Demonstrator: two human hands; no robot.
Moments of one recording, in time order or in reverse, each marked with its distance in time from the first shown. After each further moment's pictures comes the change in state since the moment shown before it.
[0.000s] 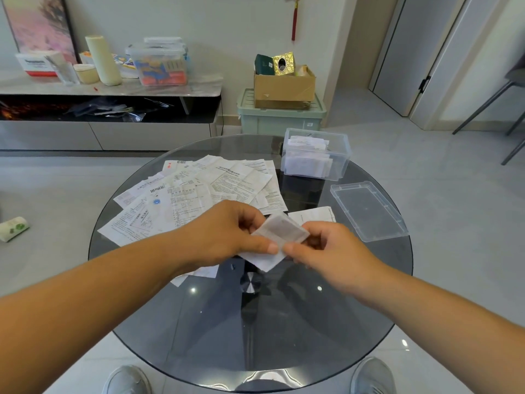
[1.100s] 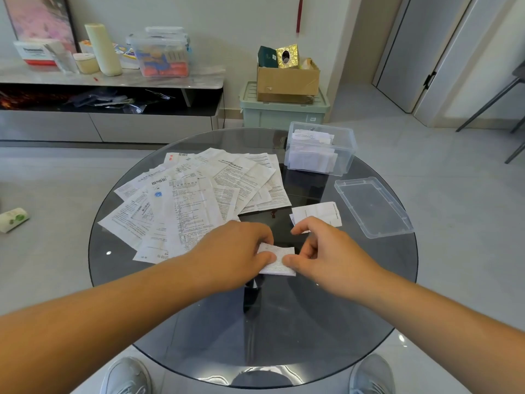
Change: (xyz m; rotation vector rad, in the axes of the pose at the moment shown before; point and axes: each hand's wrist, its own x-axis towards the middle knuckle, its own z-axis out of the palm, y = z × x) left_hand -0.004 -0.023 0.027 0.641 0.053 0.093; right_hand -0.001 0.007 0.006 -0.389 -0.040 0.052
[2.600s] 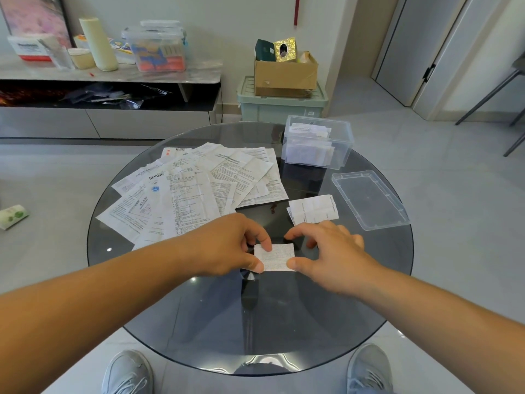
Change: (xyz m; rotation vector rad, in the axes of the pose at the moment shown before) left_hand 0.004 -0.010 -0.006 -0.294 -0.178 -0.048; right_hand -0.006 0.000 0.000 -0.297 -0.005 0.051
